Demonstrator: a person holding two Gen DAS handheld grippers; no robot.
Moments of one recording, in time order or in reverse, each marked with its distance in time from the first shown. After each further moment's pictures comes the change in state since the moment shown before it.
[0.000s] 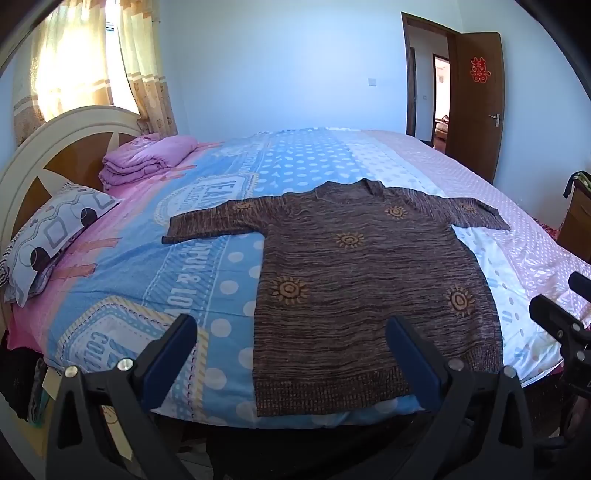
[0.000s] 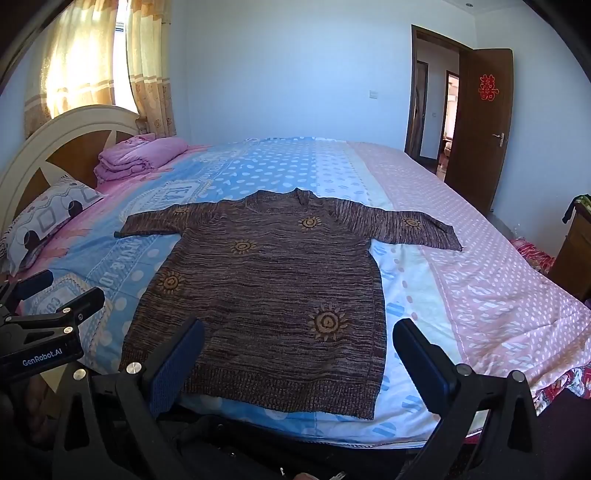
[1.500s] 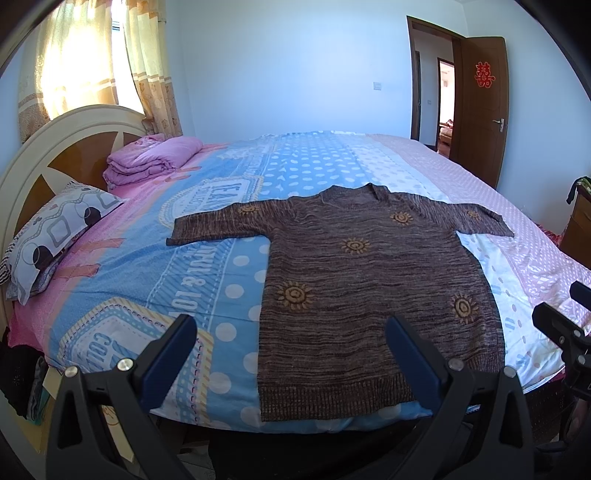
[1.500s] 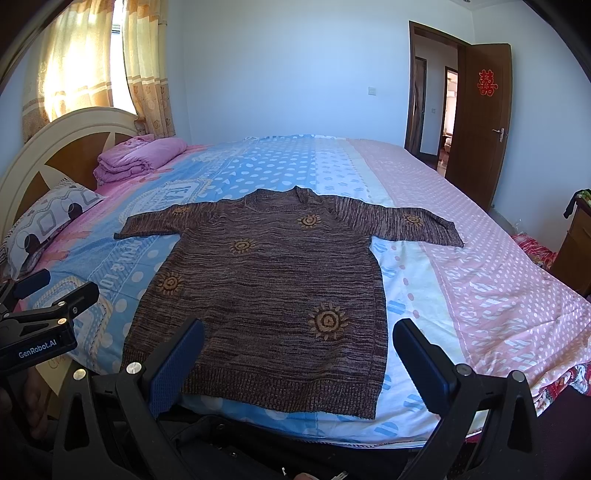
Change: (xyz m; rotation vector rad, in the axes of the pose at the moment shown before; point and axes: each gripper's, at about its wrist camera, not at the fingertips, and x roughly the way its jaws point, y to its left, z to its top) left arm 0.002 0.009 0.005 -0.013 -0.010 0.010; right arm 0.005 -0.001 0.000 0.013 0.009 0.012
